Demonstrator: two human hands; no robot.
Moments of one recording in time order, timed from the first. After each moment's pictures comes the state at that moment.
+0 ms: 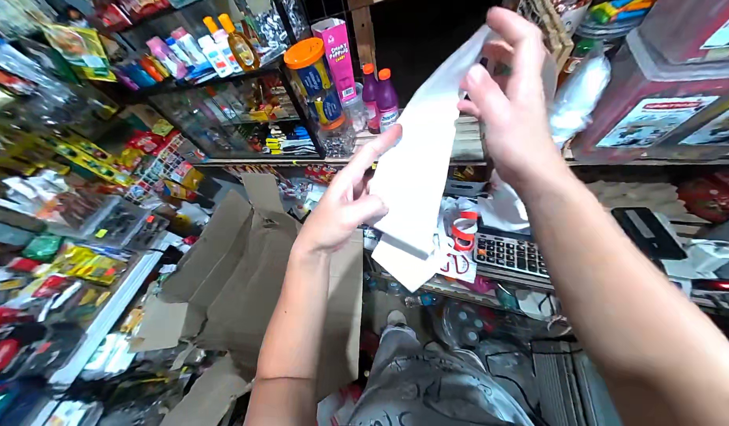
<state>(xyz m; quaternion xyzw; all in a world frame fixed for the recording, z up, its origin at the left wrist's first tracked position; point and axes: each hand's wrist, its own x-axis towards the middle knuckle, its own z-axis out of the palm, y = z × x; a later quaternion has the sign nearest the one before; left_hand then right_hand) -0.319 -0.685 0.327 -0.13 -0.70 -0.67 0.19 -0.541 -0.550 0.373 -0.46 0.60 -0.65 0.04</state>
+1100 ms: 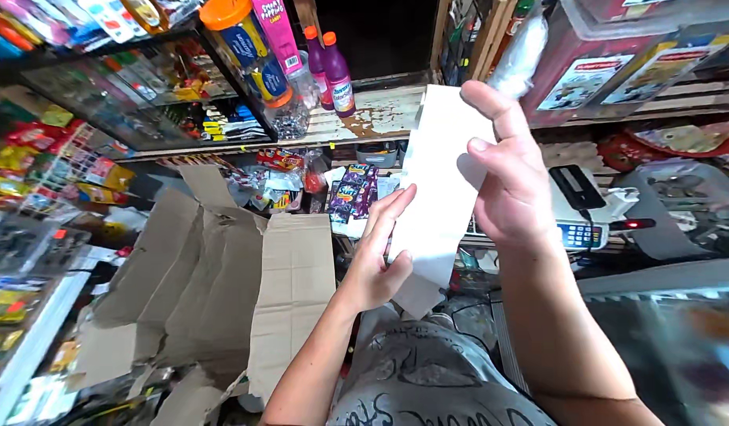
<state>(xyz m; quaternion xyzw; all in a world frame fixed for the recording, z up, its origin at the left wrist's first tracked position) -0.329 -0.584 0.244 -0.02 -0.77 -0.59 0.24 -0.490 -0.463 0.311 -0.41 0.47 -0.75 0.21</state>
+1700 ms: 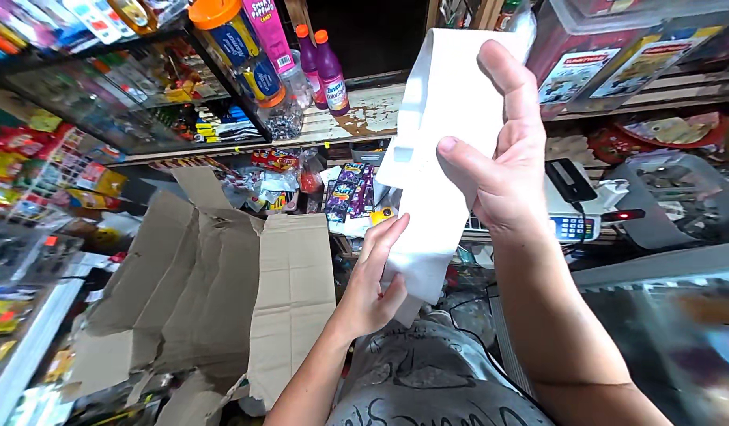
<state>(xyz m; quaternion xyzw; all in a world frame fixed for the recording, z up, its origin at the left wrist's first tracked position) -0.301 -0.573 0.220 -0.04 -0.80 -0.54 0.24 -0.498 -0.481 0.314 -0.43 0.45 -0.78 0.07</state>
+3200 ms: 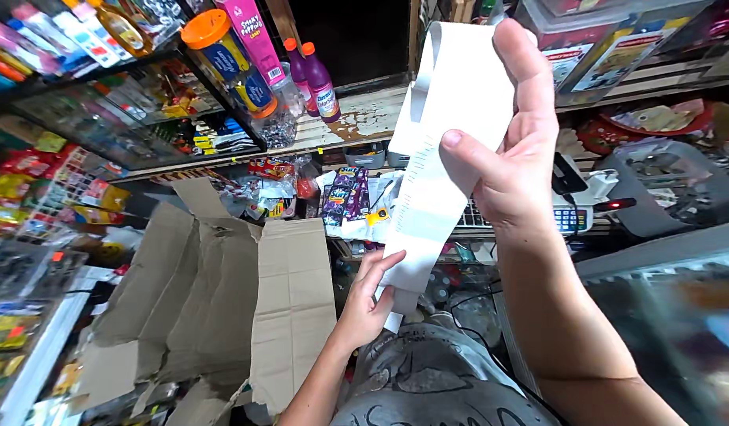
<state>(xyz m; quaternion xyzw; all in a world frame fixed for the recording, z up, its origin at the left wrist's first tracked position) -0.284 -0.558 0.180 0.00 -0.80 -0.56 0.22 -0.520 -0.466 0.297 -0.46 0.41 -0.79 -0.01</state>
